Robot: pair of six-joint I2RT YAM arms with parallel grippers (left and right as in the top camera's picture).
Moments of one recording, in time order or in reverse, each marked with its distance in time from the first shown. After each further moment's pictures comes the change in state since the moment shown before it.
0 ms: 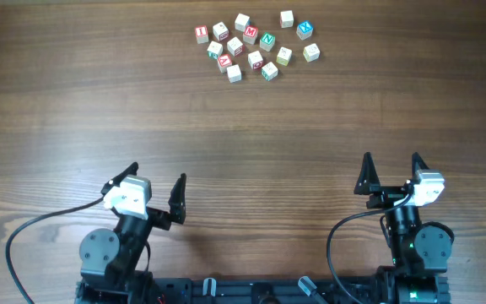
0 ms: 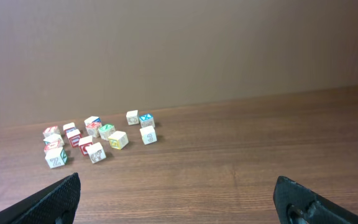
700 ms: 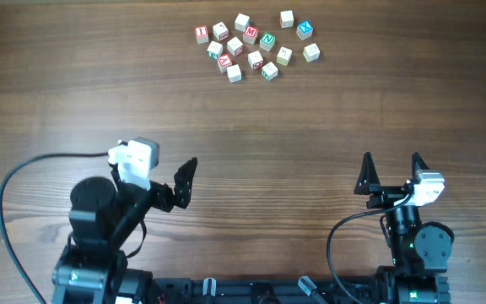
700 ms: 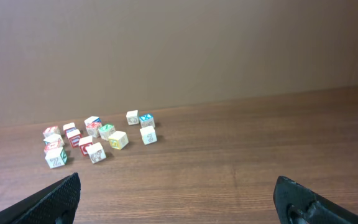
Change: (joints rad) left arm 0.000 0.485 0.344 -0.104 0.156 -0.001; right arm 0.000 0.000 0.000 0.000 0.000 0.000
